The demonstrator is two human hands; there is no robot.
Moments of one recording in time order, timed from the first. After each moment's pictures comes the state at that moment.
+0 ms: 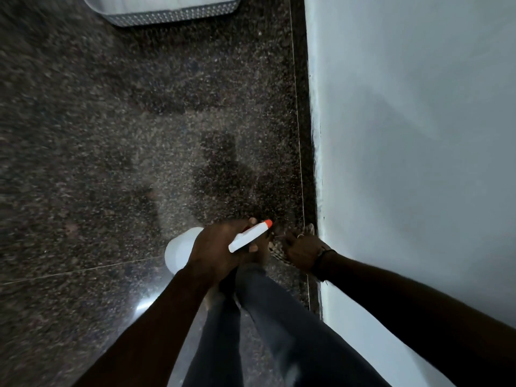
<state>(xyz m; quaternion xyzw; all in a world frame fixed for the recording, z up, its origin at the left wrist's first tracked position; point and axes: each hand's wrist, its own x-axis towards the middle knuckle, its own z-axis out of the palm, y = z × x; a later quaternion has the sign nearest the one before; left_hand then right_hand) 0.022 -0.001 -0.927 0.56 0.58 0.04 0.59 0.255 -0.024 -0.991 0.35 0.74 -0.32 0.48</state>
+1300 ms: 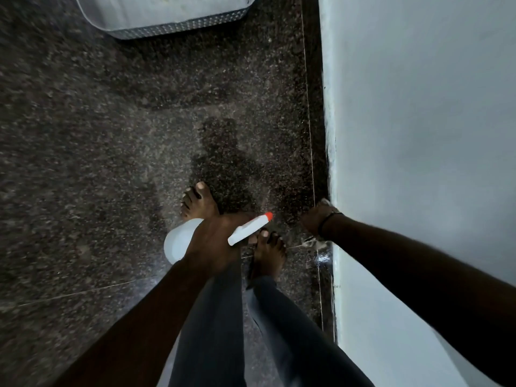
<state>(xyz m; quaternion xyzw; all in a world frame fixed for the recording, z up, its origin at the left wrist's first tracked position) -0.016 0.056 -0.953 0.60 0.54 0.07 0.58 0.240 0.090 -1.020 0.36 0.66 -0.30 0.59</state>
